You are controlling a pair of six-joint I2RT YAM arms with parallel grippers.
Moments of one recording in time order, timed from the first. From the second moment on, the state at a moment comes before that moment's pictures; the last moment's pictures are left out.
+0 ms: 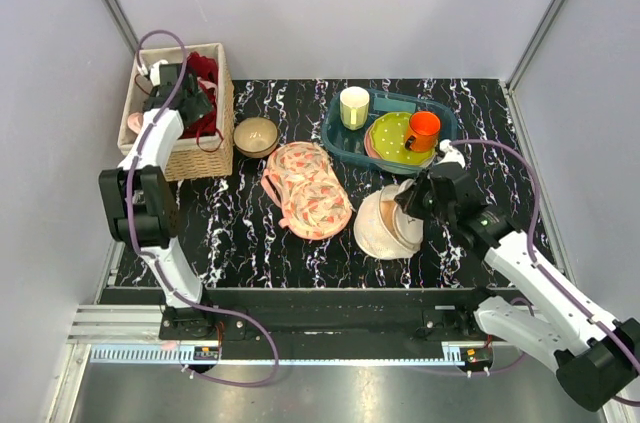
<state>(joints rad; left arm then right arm) 0.09 1.90 1.59 -0.45 -0.29 -0.47 0.54 0.92 0.78 -0.49 0.09 0.73</state>
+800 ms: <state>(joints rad) -0.67 1.25 1.37 -0.62 -0.07 -0.50 0.54 0.66 0.78 -0.72 0.13 0.74</state>
